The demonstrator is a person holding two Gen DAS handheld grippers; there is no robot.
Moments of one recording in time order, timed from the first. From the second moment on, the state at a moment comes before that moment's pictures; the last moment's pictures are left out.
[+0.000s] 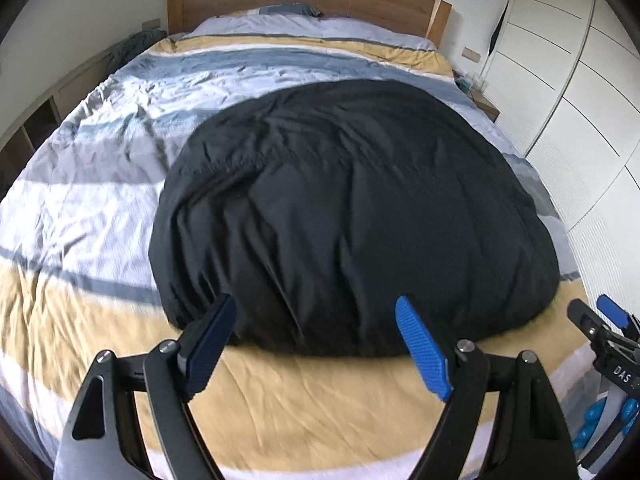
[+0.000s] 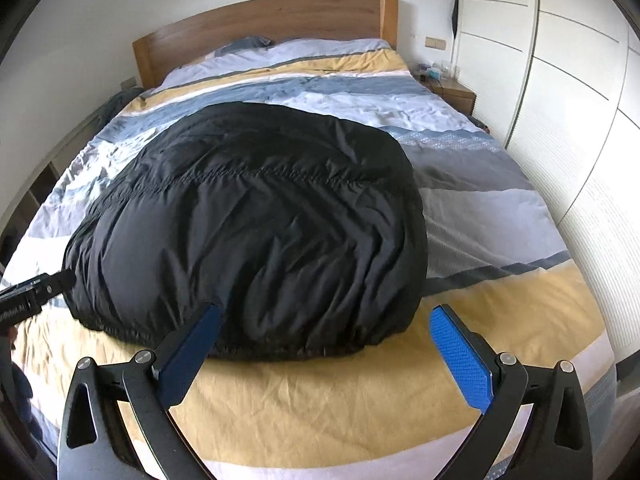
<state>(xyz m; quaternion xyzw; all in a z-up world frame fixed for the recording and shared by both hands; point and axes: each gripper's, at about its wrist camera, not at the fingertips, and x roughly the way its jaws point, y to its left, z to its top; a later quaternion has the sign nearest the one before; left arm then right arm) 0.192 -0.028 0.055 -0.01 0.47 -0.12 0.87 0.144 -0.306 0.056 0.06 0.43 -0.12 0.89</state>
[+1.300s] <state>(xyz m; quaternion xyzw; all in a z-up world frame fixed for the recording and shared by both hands) 0.138 -0.059 0.134 0.06 0.46 -0.10 0.88 0.113 -0.276 0.126 0.01 0.43 -0.11 0.90</state>
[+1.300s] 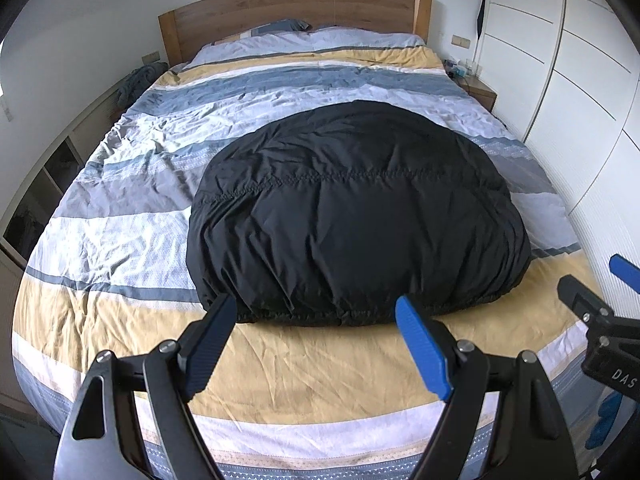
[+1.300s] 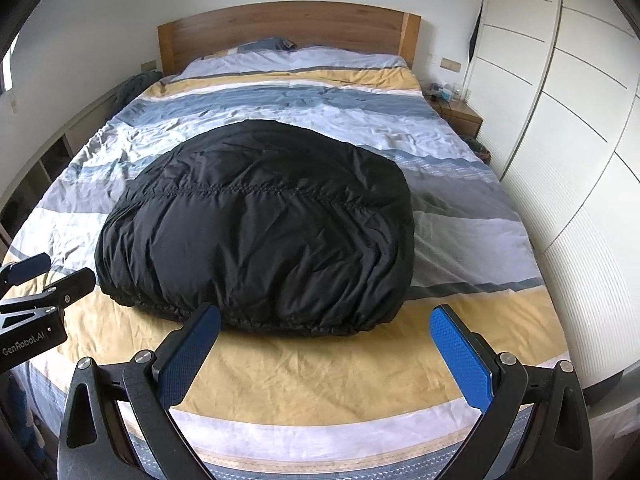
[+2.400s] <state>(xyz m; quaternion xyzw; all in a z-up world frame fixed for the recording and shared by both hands) 0.143 -0.062 0.112 0.05 0.48 -0.11 0.87 0.117 -0.287 0.118 0.01 0.44 -0.12 0.89</state>
